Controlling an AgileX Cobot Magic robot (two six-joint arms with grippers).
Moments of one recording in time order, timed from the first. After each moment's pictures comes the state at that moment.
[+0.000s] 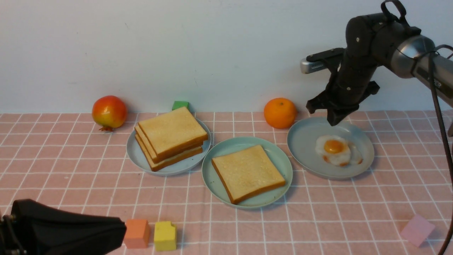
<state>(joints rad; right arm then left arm) 0.19 2.31 -2.18 -0.02 1.21 -0.18 -0.74 0.62 -0.77 -0.26 0.64 0.12</state>
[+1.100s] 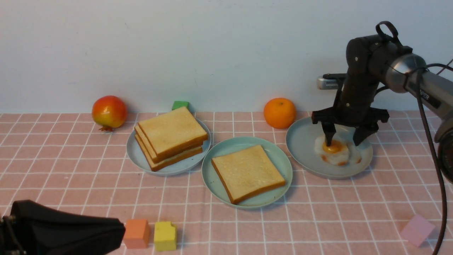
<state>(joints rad) 0.14 2.43 -2.22 -0.02 1.25 0.13 -0.74 0.62 -0.77 -0.25 0.65 0.12</state>
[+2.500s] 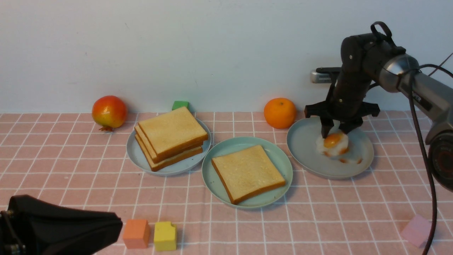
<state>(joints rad) 0.16 2.45 -2.29 0.00 1.22 0.10 -0.74 0.62 -0.77 -0.21 0.64 0.12</state>
